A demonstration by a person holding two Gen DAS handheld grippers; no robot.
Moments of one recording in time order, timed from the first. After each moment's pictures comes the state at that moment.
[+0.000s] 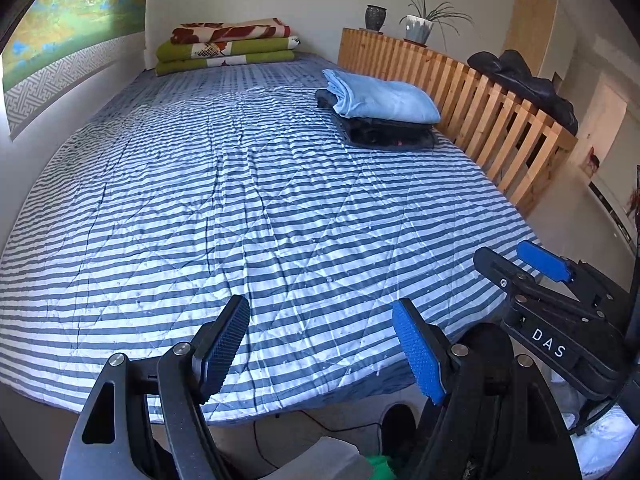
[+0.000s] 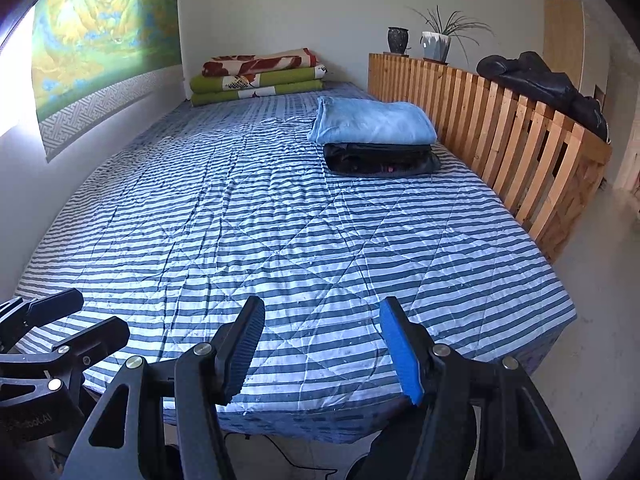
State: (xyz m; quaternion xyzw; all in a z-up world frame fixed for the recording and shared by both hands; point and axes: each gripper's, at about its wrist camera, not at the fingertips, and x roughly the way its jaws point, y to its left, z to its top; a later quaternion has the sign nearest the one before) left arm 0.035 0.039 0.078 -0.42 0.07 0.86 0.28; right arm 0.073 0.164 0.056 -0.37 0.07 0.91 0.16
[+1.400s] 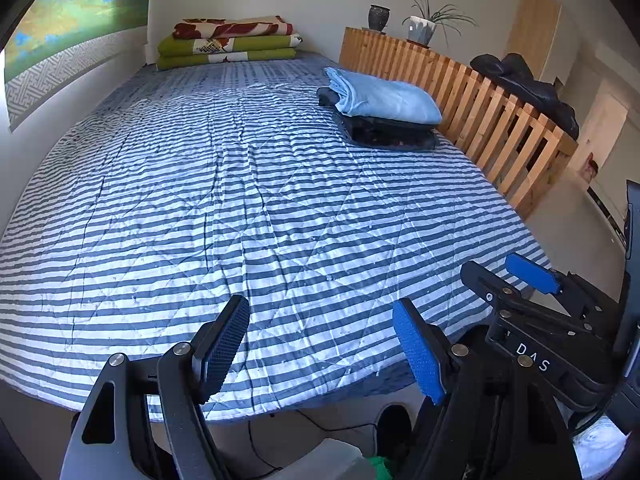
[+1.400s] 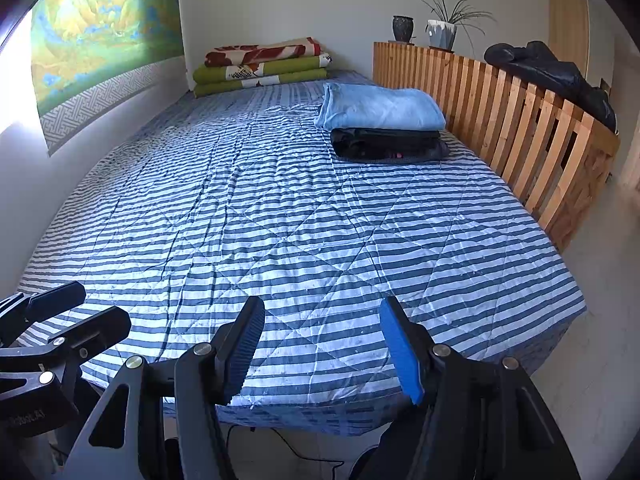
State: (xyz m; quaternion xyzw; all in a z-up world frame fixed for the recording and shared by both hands) left arm 0.032 0.029 0.072 -0.42 0.05 0.86 0.28; right arm 0.070 0.156 0.043 -0.39 0.08 0.91 0.15
